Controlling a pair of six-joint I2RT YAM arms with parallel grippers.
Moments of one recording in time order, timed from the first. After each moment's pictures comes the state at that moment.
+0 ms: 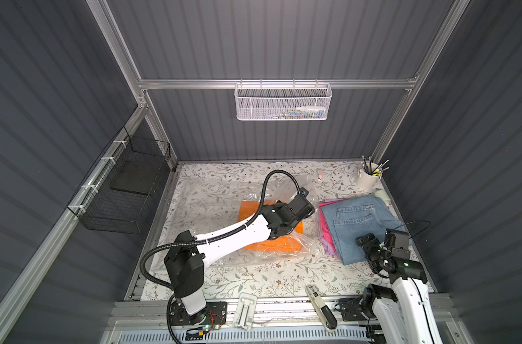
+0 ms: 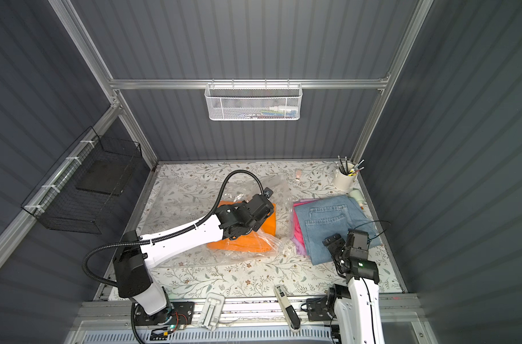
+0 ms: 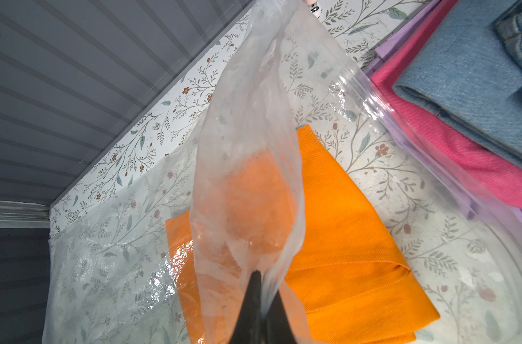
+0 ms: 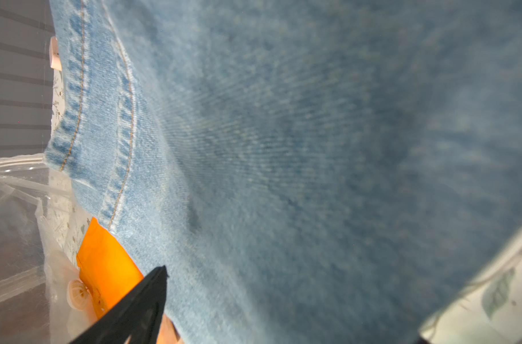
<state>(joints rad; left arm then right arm) -1.05 1.71 1.48 -0.70 -0.57 -0.12 -0.23 0.60 0.47 -0.83 -0.17 0.87</state>
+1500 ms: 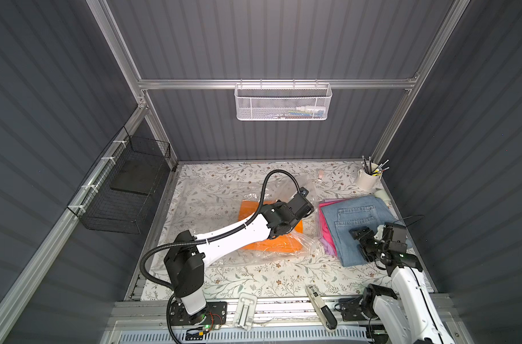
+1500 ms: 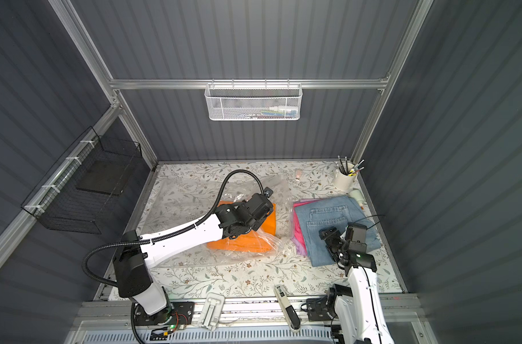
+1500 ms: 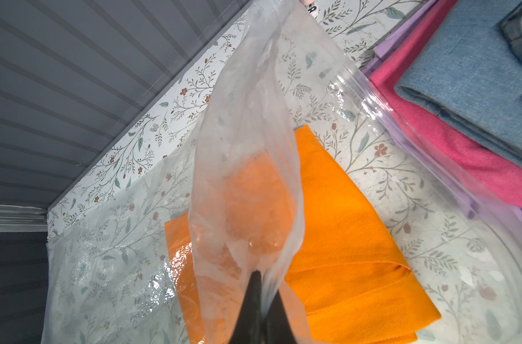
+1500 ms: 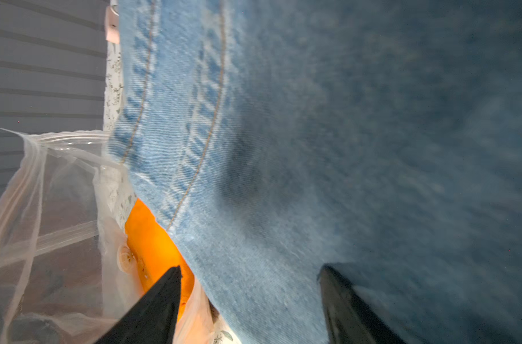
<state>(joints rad) -1.05 1.71 1.48 -0.70 -0.56 -0.11 -0.23 0.73 0.43 -0.56 -0.38 0.85</state>
